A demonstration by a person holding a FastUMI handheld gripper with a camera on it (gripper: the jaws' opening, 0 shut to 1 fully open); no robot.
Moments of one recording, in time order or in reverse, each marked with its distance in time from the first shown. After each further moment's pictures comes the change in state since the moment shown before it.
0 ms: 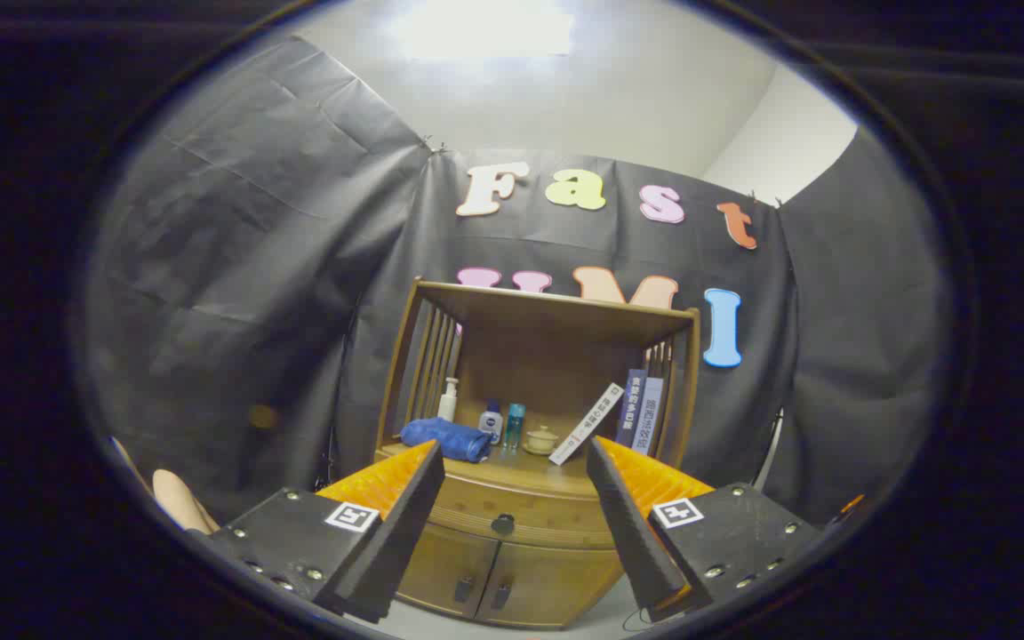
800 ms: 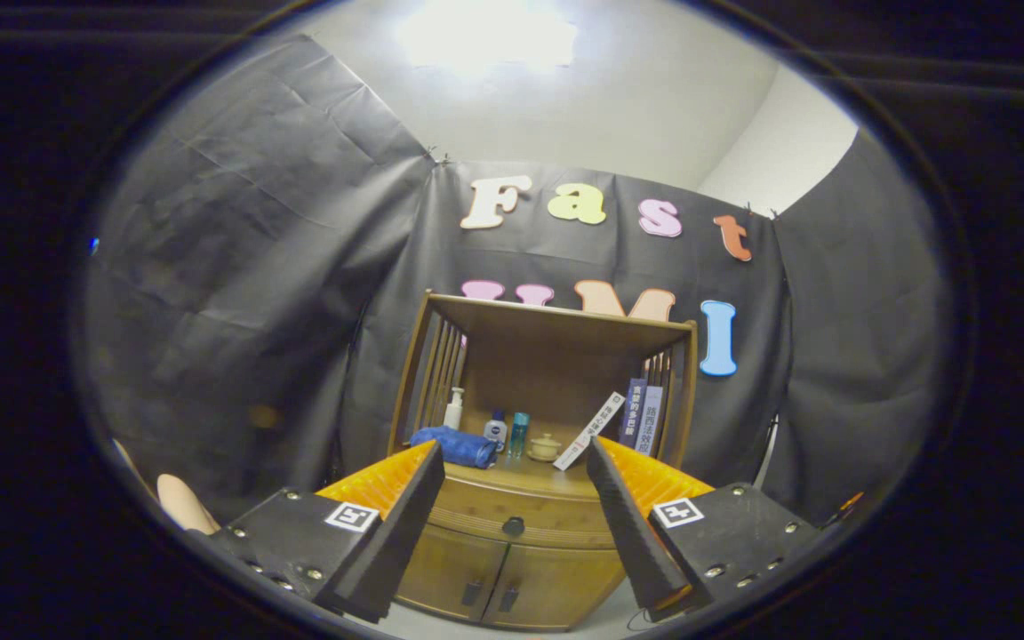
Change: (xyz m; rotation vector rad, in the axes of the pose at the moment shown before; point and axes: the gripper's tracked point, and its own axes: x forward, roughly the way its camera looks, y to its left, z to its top) arm -0.017 0.027 0.015 -0.025 -0.058 0.007
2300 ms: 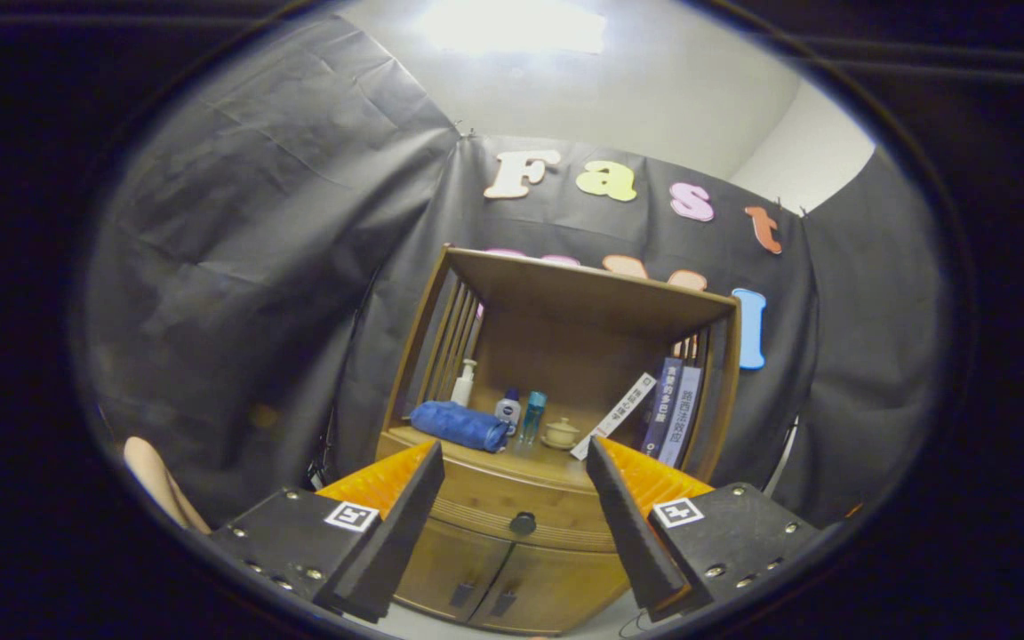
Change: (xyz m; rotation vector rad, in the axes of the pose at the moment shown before) arm 0.080 0.027 -0.082 -0.057 0.061 0.051
